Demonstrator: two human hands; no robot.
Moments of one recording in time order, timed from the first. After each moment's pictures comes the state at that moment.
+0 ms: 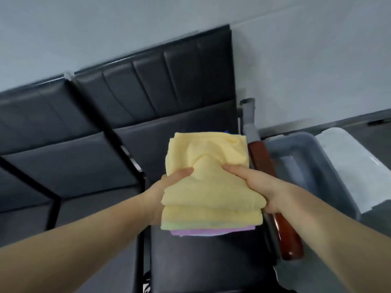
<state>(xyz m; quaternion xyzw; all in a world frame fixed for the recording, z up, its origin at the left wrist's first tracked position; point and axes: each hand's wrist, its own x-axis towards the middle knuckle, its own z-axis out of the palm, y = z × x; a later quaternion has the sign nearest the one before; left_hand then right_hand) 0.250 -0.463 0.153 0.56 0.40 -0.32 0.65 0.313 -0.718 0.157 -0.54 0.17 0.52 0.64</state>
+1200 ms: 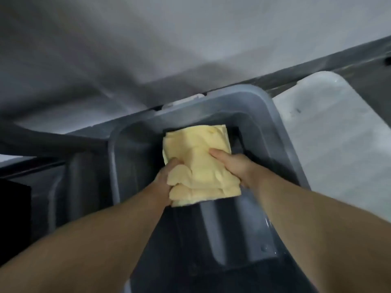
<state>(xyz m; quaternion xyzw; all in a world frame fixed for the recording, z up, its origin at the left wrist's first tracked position) 0.574 -0.827 -0.503 0.48 0.49 -0.25 0.68 0.630 -1.036 -0.463 -0.64 0.28 0.47 0.53</state>
